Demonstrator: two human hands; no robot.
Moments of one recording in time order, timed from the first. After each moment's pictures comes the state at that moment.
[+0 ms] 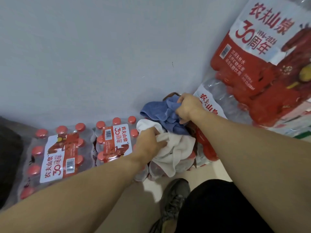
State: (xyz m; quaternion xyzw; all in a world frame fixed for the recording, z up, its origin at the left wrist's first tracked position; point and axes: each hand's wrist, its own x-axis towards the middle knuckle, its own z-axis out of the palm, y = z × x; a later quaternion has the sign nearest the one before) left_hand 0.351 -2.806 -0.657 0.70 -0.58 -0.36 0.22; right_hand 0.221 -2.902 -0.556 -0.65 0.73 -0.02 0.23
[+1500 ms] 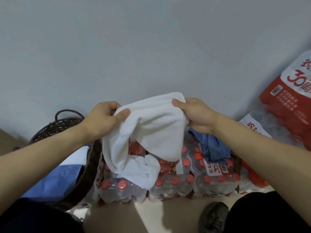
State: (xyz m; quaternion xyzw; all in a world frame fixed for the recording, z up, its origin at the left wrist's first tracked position) left_hand 0.640 -2.718 -0.477 0.70 -0.53 -0.29 0.37; right_hand 0.388 -2.835 -0.466 -0.55 0.45 -0.25 0.66
